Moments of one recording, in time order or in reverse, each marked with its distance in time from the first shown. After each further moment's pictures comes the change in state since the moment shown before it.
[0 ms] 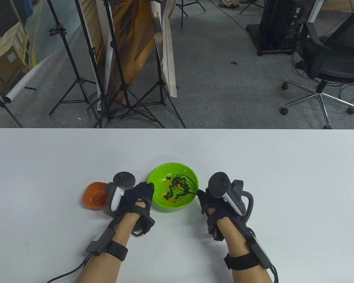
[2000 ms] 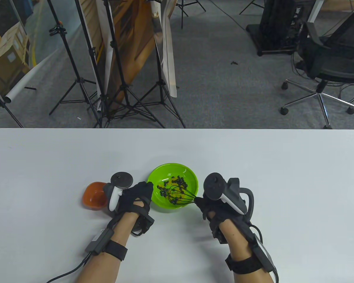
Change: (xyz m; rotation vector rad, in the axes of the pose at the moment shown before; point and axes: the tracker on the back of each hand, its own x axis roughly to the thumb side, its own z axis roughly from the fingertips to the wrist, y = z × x) left_hand -0.005 0.002 -0.003 -0.025 0.027 0.044; right_hand 0.016 -0.031 0.016 0.007 -0.095 0.142
